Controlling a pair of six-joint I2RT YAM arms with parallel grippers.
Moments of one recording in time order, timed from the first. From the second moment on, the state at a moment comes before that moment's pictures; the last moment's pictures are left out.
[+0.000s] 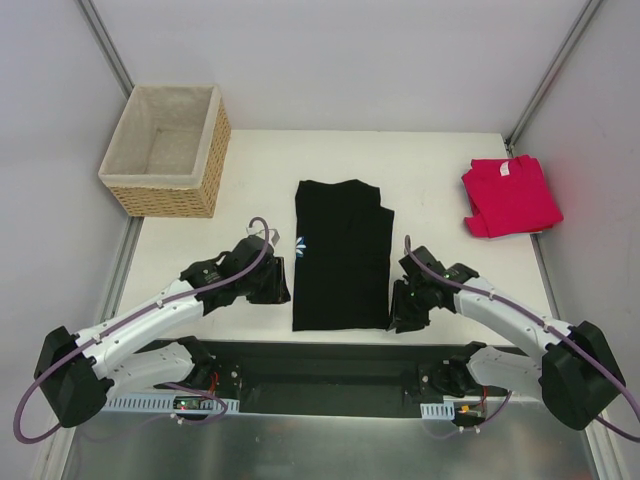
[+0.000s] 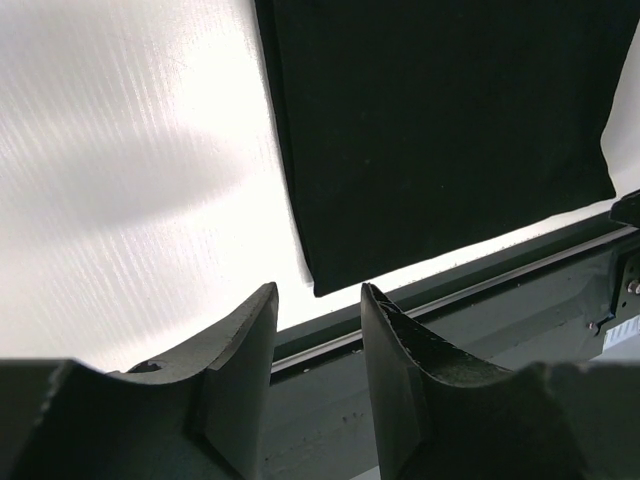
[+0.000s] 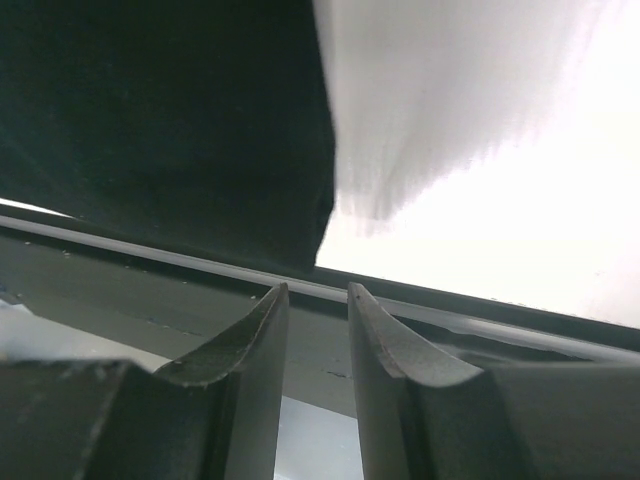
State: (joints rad) left arm -0.78 0.99 0.70 -0.64 0.01 -0.71; right arm 0.64 1.12 0.59 -0.76 -0.22 0.76
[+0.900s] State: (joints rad) left arm -0.78 1.06 0.71 -0.64 0.01 -0.71; right arm 0.60 1.25 0.71 -0.74 -0.21 0.64
